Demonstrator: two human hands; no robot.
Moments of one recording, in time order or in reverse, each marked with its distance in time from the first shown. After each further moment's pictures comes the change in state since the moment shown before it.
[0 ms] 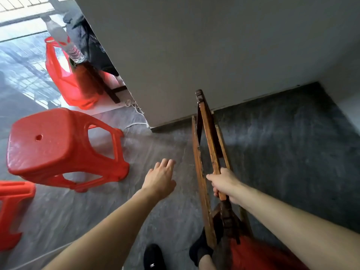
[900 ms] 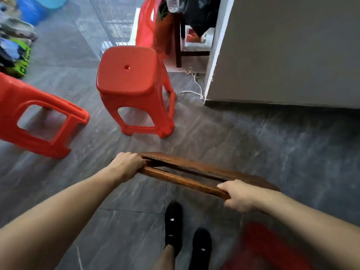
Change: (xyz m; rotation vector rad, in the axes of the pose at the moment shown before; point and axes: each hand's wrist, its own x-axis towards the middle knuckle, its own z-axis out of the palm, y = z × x) left_hand -0.228 -0.269 0.057 0.310 -0.209 -0.139; right_hand -0.122 0.031 0.179 -1.345 -0.550 -0.463
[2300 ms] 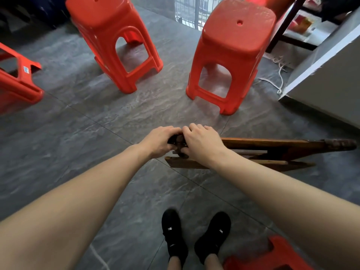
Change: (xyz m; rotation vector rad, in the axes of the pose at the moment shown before) left_hand -0.139 -0.021 0.189 -0.880 0.438 -0.220; right_hand 0.097 -0.282 0.110 -0.626 0.598 -0.552
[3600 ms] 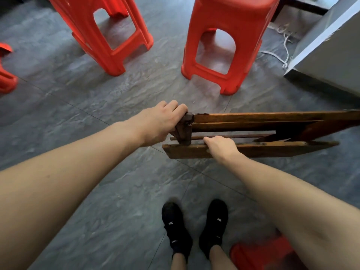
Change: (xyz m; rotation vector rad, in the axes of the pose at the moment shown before) left_hand 0.007 -0.008 0.007 0.459 -0.052 0.228; right_hand -0.009 0.062 0.181 0.081 -0.272 0.249
